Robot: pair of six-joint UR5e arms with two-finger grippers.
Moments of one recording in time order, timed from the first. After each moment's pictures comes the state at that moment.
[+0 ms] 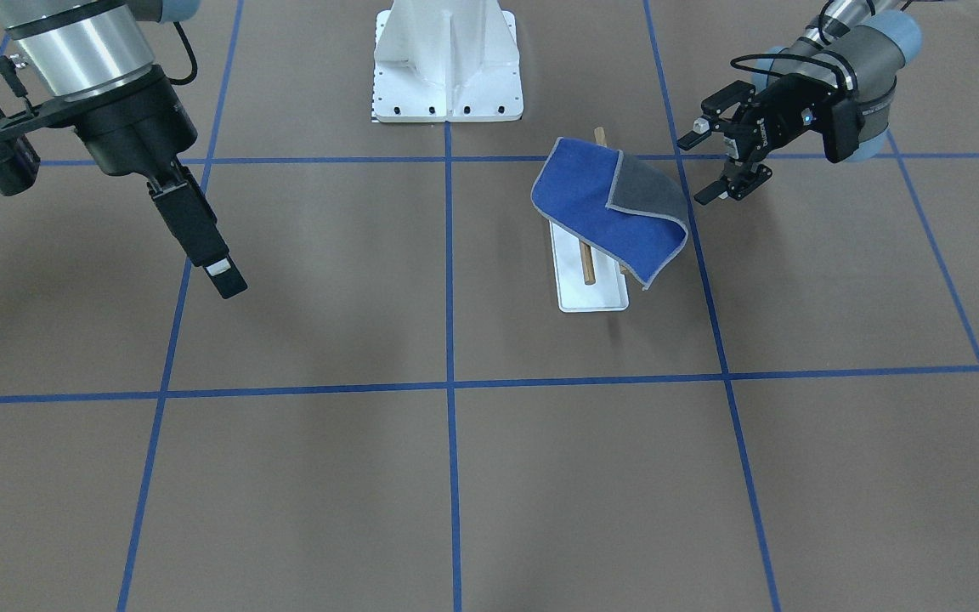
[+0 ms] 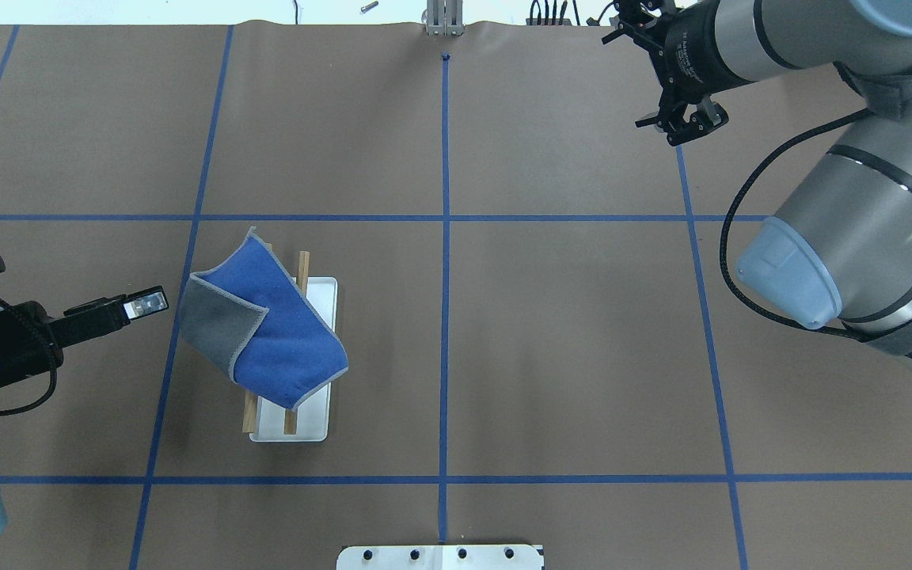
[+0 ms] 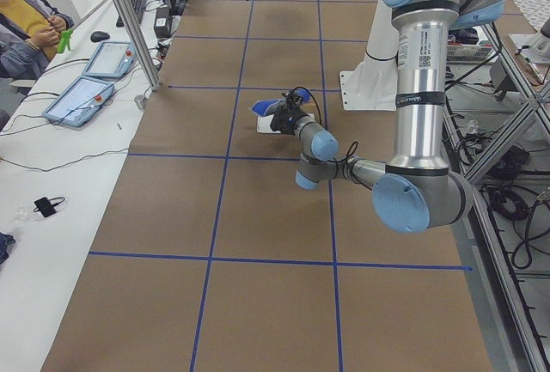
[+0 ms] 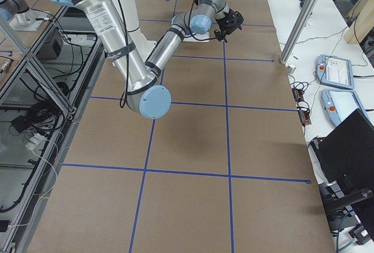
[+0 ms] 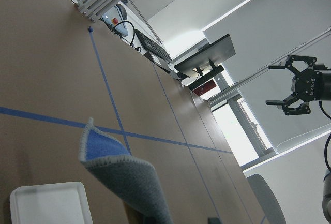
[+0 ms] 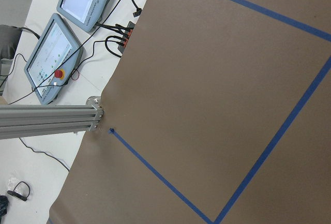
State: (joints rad) left arm -0.53 -1.52 -1.61 -3.57 -1.54 -1.36; right arm 0.90 -1.04 1.98 -1.41 1.89 2.10
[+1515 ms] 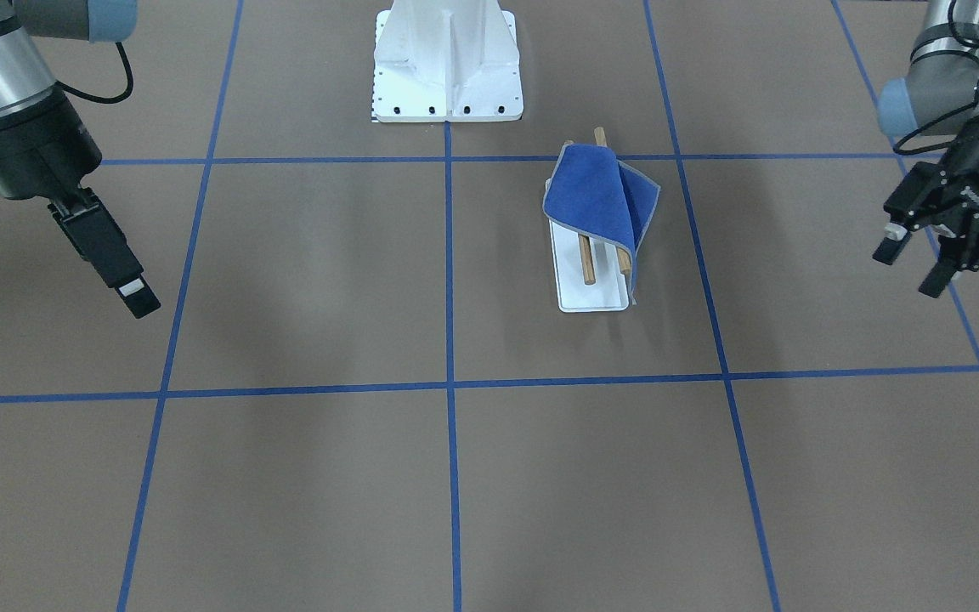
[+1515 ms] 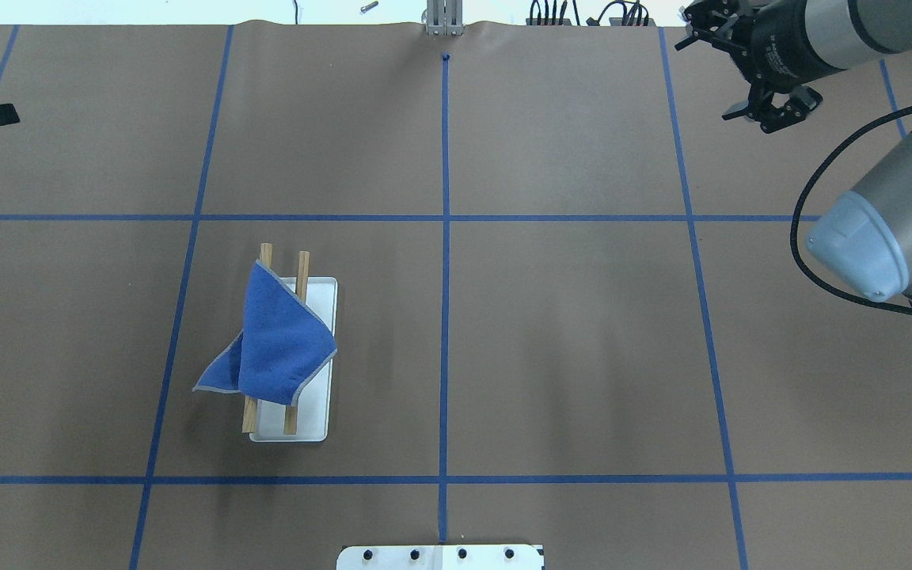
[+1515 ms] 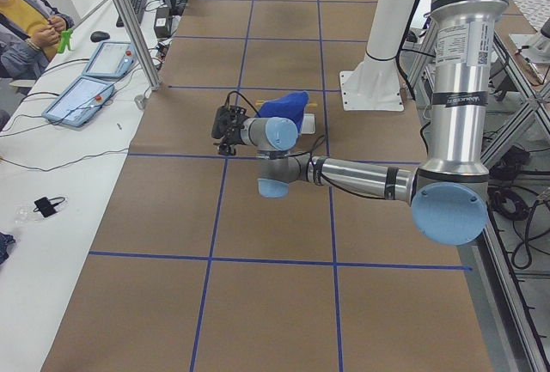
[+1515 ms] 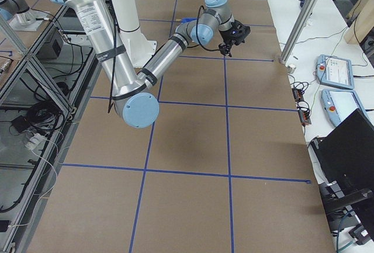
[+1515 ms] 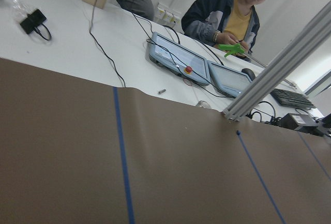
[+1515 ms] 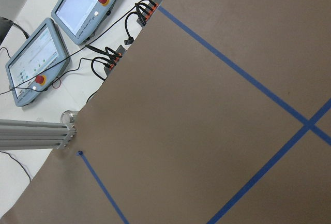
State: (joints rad) left arm -1.16 -1.56 -1.63 -2.96 -1.94 -1.08; right arm 1.01 -1.16 1.98 -1.41 1.97 1.75
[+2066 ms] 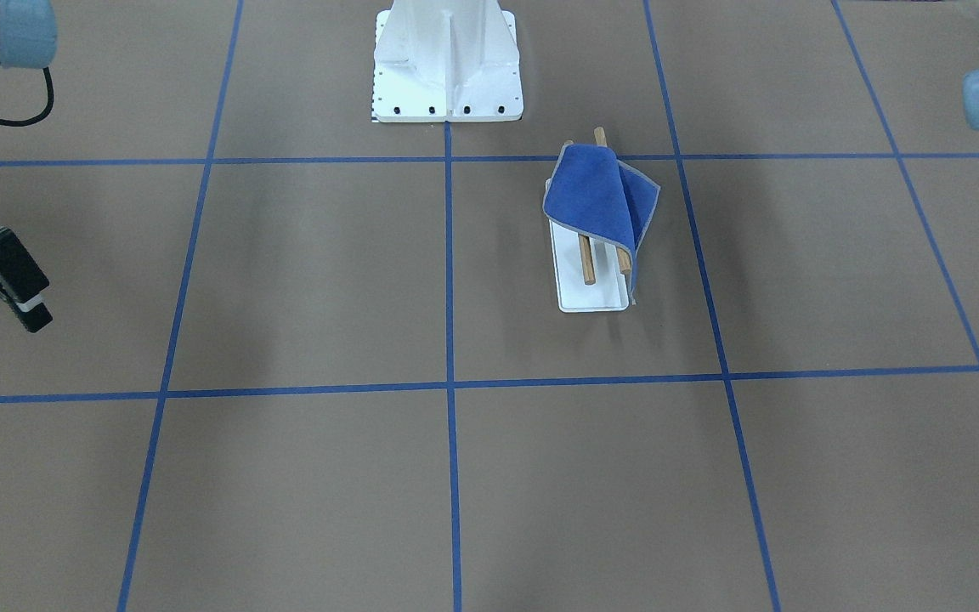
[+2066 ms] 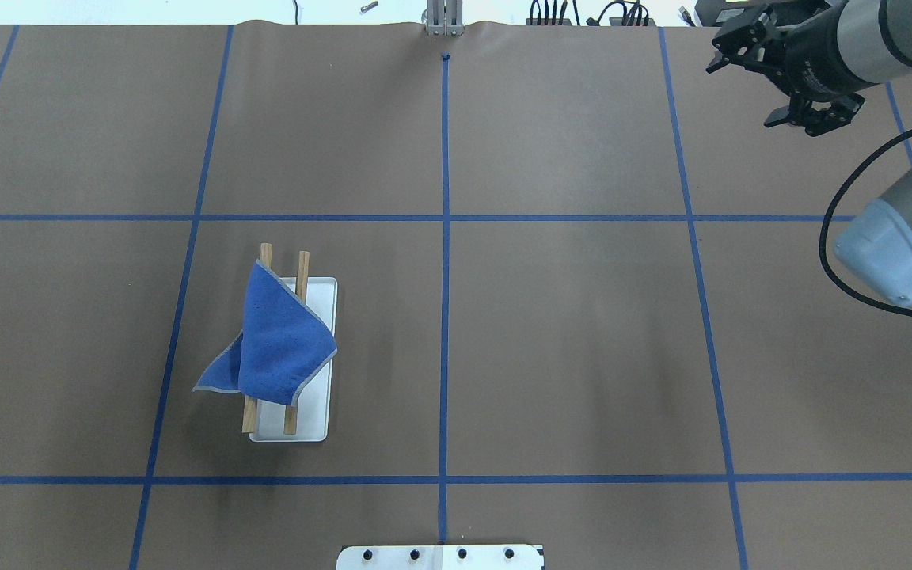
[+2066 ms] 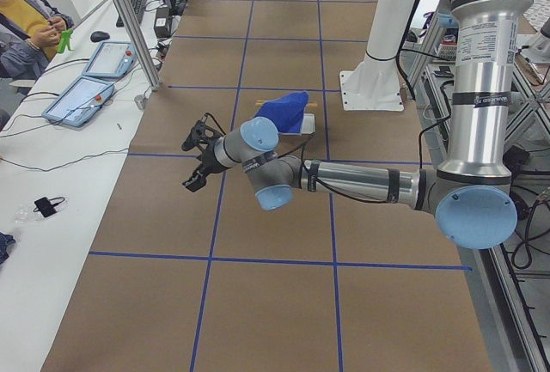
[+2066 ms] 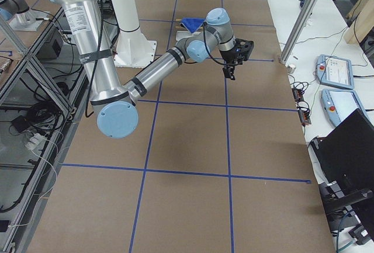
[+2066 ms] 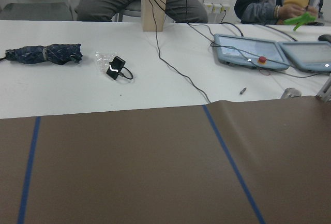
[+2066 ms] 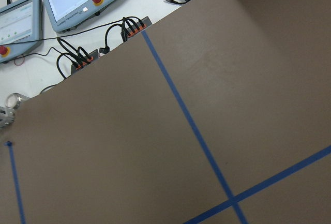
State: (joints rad) left arm -1.34 -1.57 -1.63 -2.57 -2.00 -0.55; right arm 1.13 -1.32 1.96 -1.42 2.01 1.19
